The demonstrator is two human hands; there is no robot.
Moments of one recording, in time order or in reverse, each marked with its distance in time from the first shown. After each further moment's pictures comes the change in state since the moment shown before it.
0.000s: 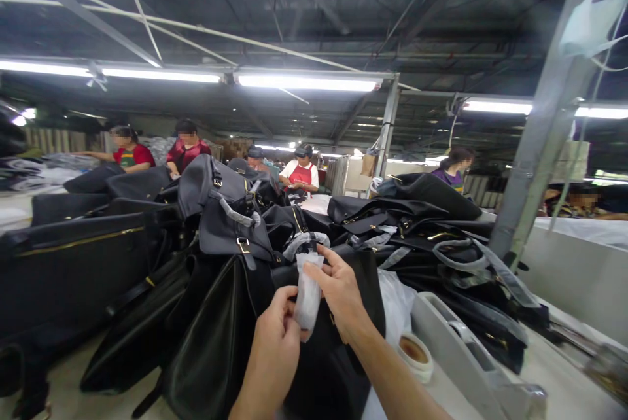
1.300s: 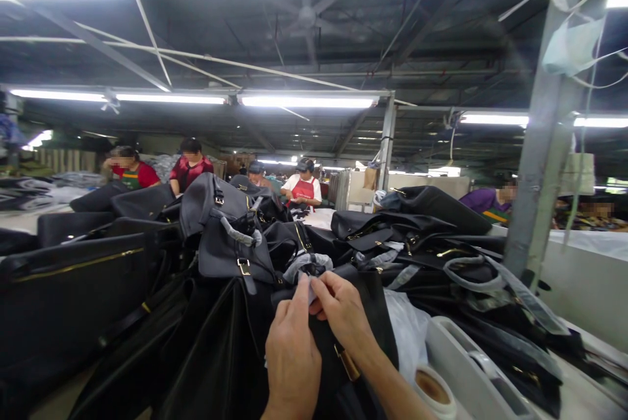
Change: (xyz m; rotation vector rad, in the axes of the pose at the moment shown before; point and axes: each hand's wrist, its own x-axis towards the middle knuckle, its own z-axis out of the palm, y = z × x) left_hand 0.030 0.002 0.024 0.461 0.349 0.425; right_hand 0.007 -0.011 -0.005 -0.506 -0.076 -0.175
